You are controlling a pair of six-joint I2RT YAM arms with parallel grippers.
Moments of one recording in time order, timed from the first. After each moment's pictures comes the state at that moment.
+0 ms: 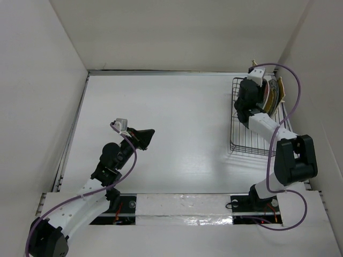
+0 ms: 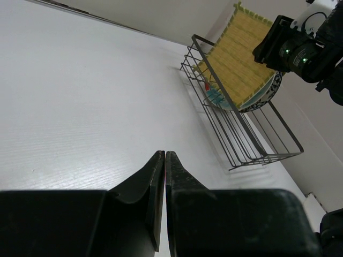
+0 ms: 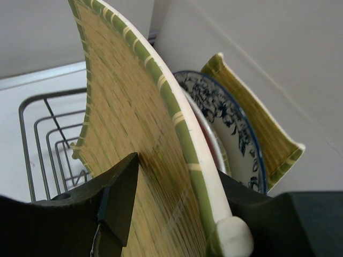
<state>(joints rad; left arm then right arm) -0.52 0.62 0.23 0.45 0.05 -0.60 0.21 1.55 1.04 0.35 0.88 -0.13</state>
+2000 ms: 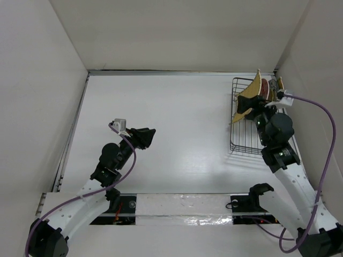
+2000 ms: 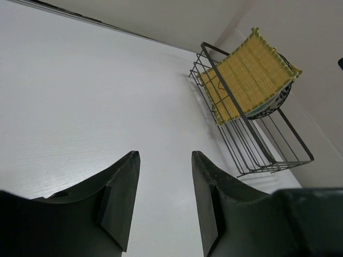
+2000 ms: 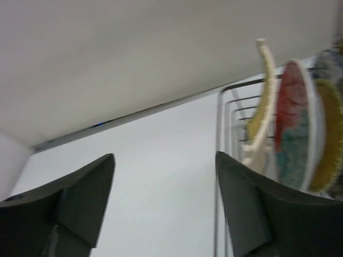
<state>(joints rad) -0.52 0.60 0.23 0.43 0.01 -0.58 0.27 0.77 0.77 0.07 0.27 0.42</state>
